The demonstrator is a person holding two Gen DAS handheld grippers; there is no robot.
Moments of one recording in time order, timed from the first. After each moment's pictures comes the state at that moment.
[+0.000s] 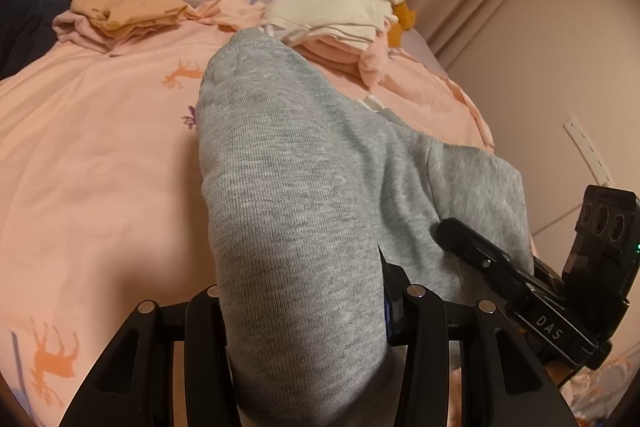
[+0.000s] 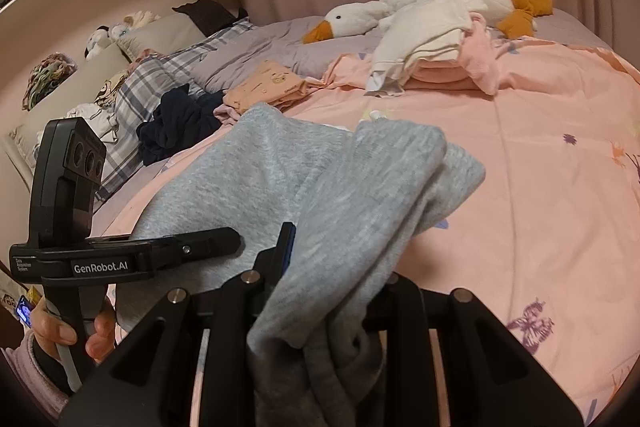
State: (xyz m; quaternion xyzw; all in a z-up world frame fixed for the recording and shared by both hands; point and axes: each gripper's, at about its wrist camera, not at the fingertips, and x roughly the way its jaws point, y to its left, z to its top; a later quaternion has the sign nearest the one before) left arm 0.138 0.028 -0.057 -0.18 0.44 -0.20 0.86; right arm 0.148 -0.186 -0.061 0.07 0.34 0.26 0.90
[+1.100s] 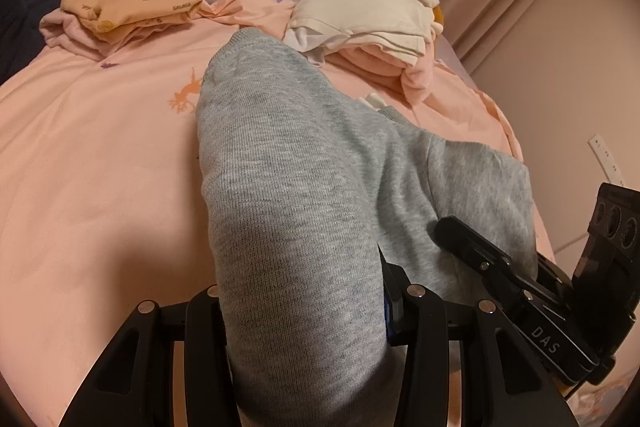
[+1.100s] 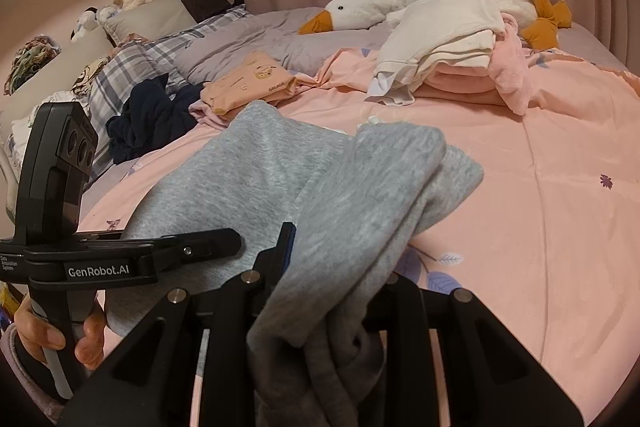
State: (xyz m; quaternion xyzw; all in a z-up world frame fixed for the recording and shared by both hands) left arm 0.212 0.040 -0.088 -0.18 0.45 -0.18 0.86; right arm 0.231 -0.151 -0.083 0.04 0.34 0.26 0.90
